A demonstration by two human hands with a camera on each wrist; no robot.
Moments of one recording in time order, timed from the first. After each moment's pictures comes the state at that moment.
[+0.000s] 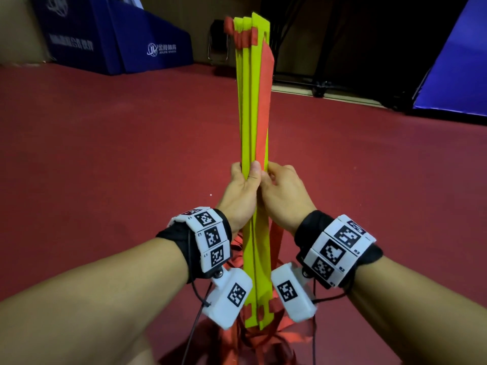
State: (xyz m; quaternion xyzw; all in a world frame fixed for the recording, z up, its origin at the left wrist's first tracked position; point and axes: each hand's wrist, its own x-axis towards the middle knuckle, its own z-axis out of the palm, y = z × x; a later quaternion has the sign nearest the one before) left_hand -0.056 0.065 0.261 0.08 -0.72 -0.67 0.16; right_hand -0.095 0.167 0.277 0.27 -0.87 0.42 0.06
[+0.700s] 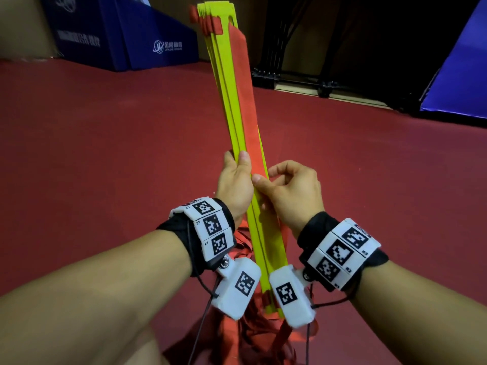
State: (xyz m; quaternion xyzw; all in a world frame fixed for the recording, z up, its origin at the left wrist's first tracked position) left_hand -0.062 0.059 0.272 0.17 -0.64 -0.71 0.22; right_hand -0.082 0.161 0.273 0.16 -0.81 0.56 0.09
